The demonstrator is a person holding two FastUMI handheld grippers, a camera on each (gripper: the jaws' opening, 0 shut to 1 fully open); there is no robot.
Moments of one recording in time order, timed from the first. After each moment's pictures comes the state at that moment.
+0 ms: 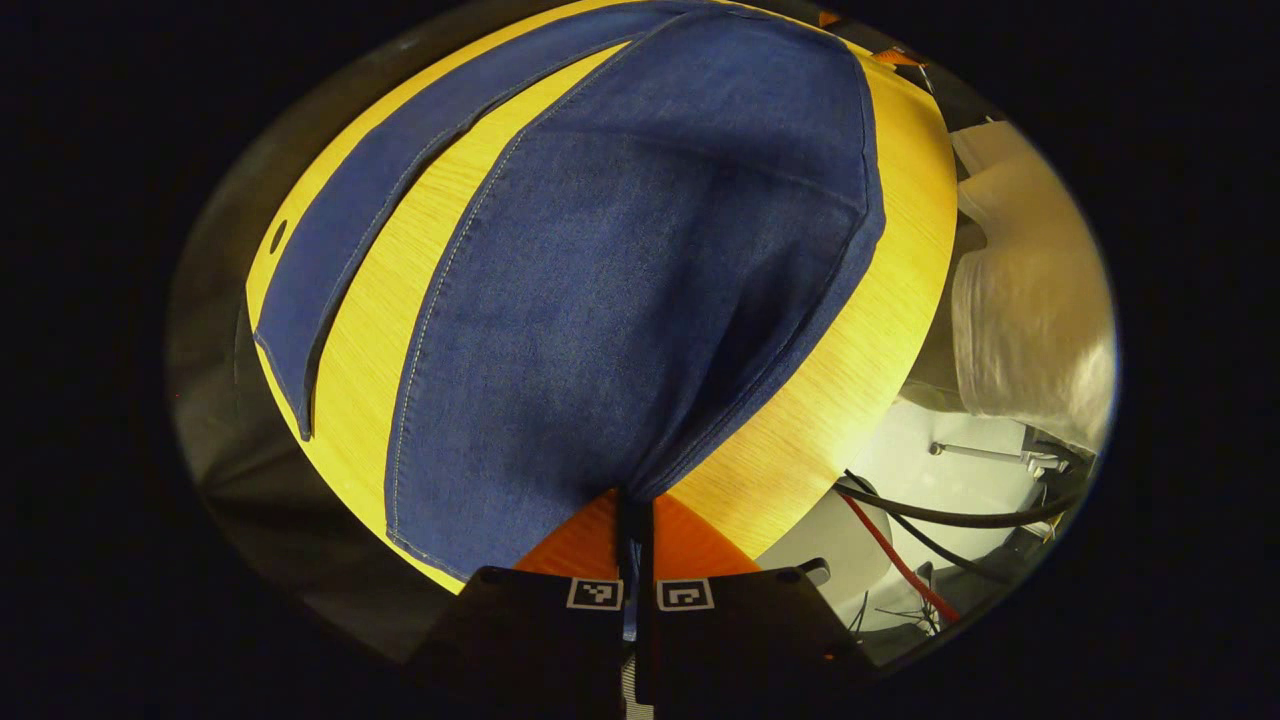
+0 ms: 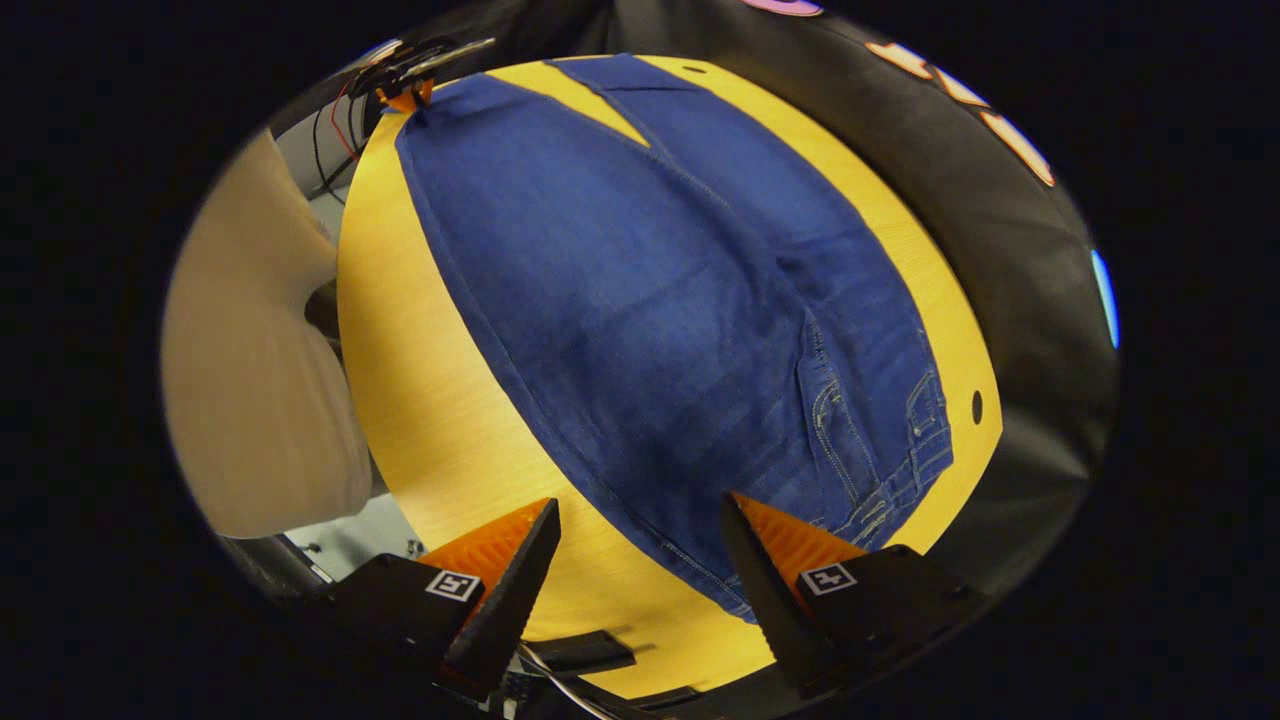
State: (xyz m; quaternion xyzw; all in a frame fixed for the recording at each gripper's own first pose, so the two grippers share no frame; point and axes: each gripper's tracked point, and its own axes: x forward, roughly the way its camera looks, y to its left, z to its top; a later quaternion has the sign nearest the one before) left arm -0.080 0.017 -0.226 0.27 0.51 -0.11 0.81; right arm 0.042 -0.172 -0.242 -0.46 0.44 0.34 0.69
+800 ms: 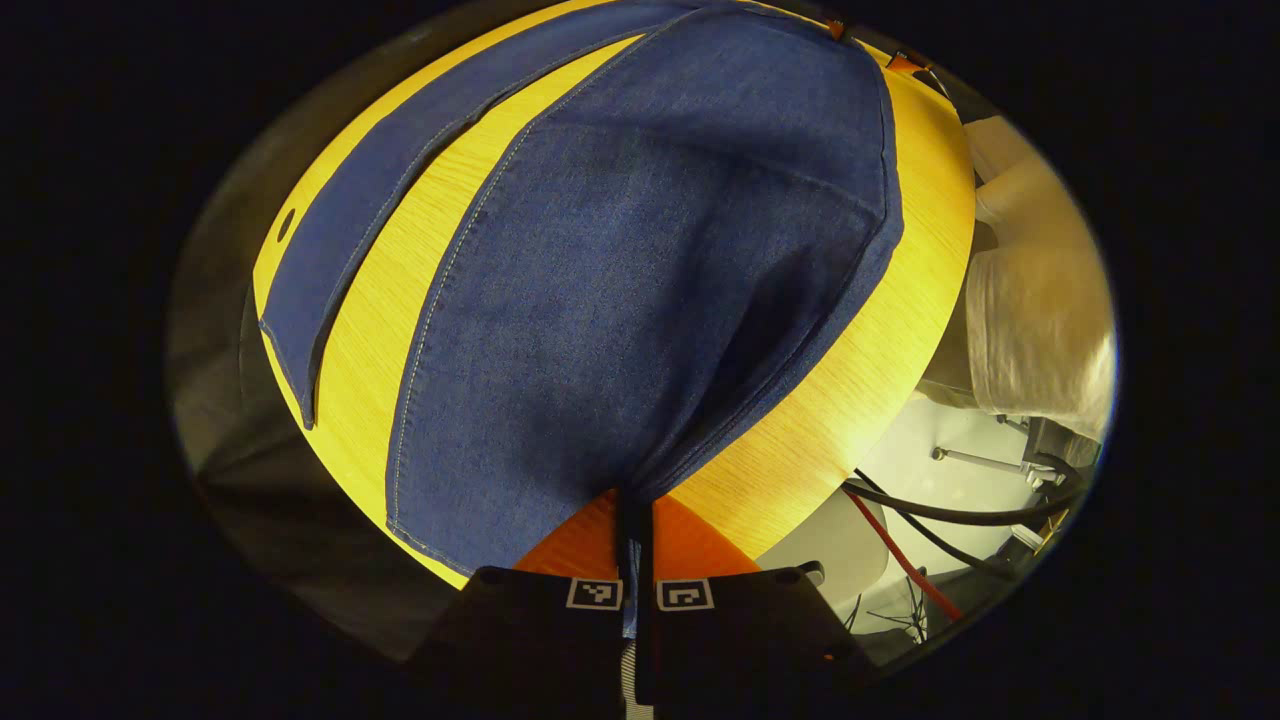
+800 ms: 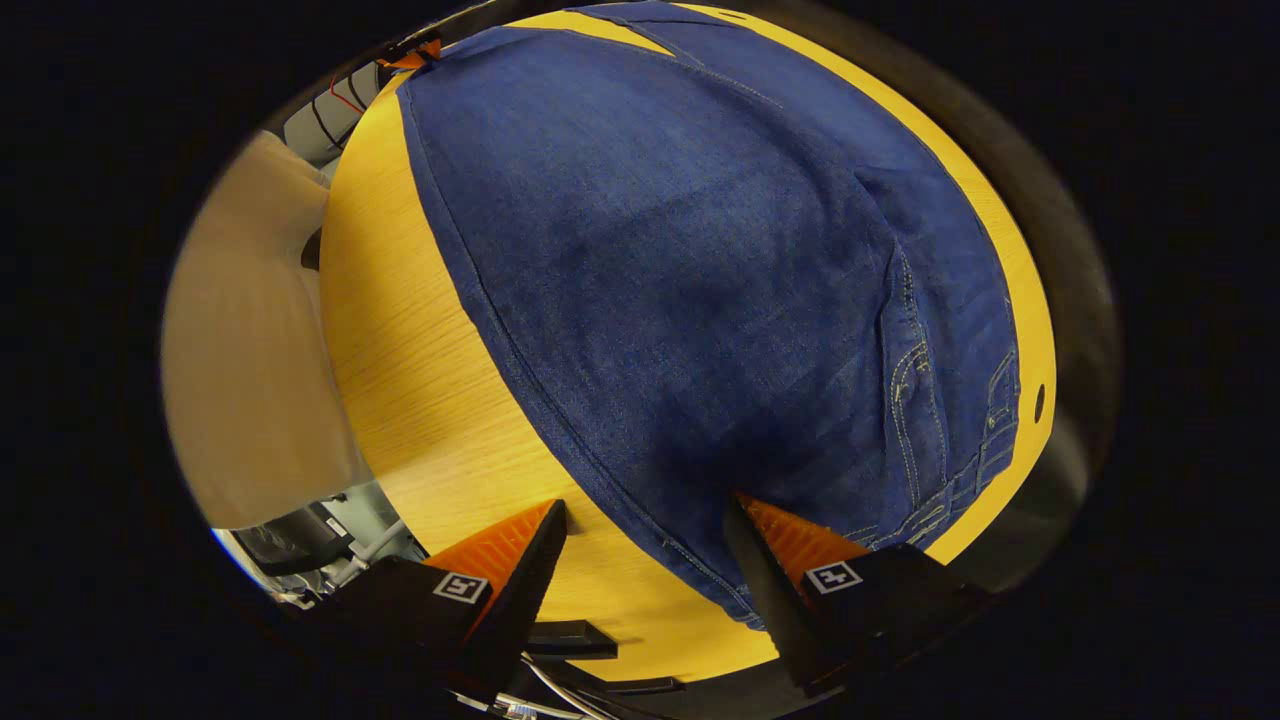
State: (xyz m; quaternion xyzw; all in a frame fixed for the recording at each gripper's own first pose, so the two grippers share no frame) left arm -0.077 0.018 -0.228 0.27 0.52 -0.09 0.81; right arm 0.047 -0.192 -0.277 -0.48 0.52 0.35 0.62
